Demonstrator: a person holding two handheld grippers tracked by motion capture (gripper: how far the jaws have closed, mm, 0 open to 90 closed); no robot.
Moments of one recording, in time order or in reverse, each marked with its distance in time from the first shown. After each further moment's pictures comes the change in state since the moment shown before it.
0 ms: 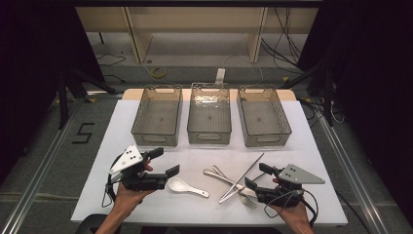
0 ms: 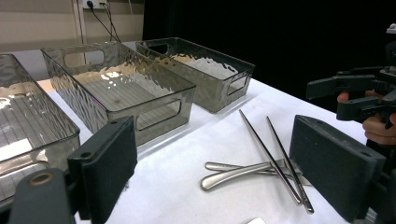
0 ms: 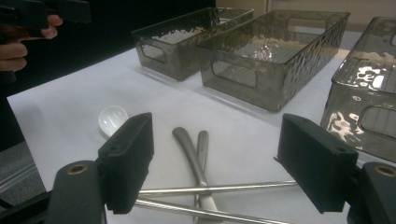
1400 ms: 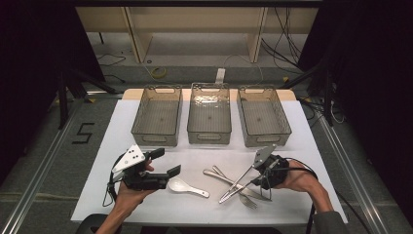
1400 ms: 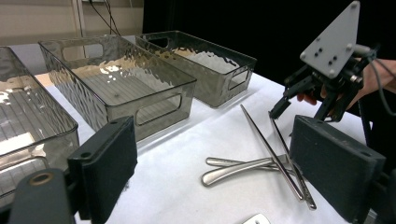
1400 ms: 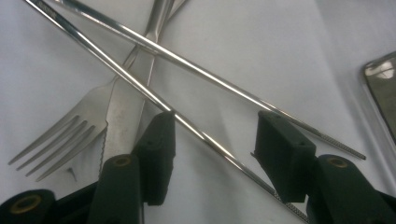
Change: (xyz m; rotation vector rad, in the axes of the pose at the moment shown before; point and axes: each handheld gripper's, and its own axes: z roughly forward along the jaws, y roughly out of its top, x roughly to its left) left arm 0.000 -0.001 0.004 0.023 0.001 -0.002; right arm -0.053 0.023 0.067 0.759 0.193 -0.518
